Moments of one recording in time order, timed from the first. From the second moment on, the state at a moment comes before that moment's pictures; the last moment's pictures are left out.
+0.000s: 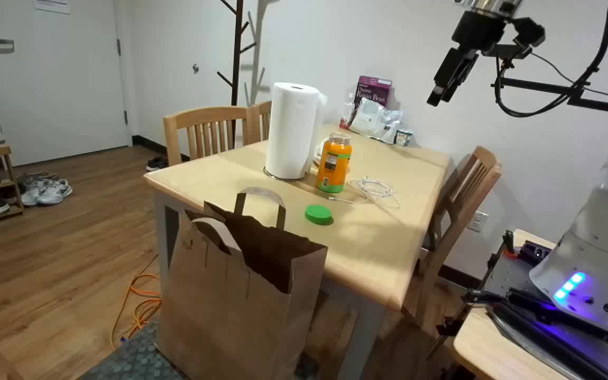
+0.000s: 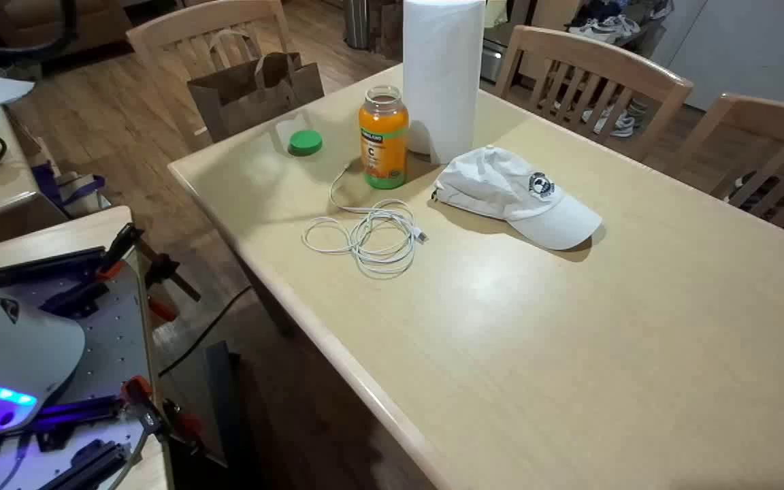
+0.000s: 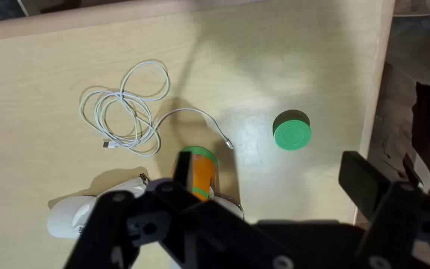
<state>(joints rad) 0.14 -0.69 0.30 -2.54 0.07 2.05 0.28</state>
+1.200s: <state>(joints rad) 0.20 -0.35 0.17 -2.31 0.08 2.19 0.00</state>
